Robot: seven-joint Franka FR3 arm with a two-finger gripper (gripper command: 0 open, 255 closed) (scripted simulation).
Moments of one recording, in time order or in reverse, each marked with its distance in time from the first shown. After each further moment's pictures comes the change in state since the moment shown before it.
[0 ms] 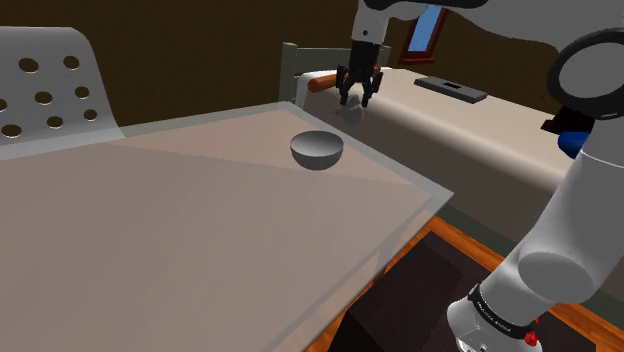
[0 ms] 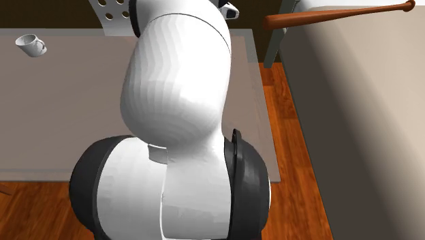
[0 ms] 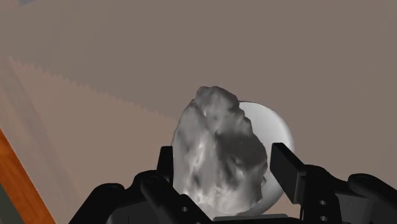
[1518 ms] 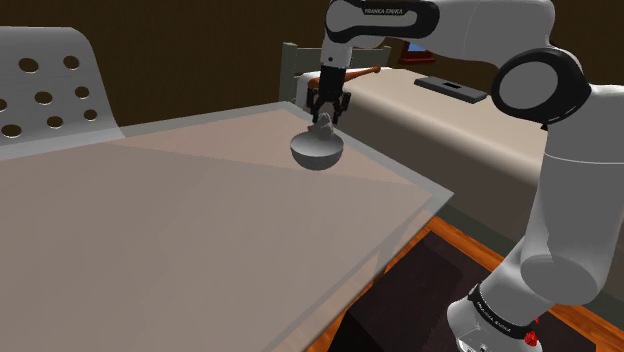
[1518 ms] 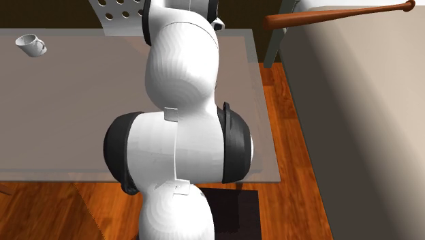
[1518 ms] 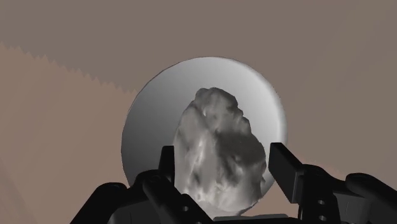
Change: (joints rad) arm 0.044 0.226 0.022 0.119 -0.002 0.113 0.052
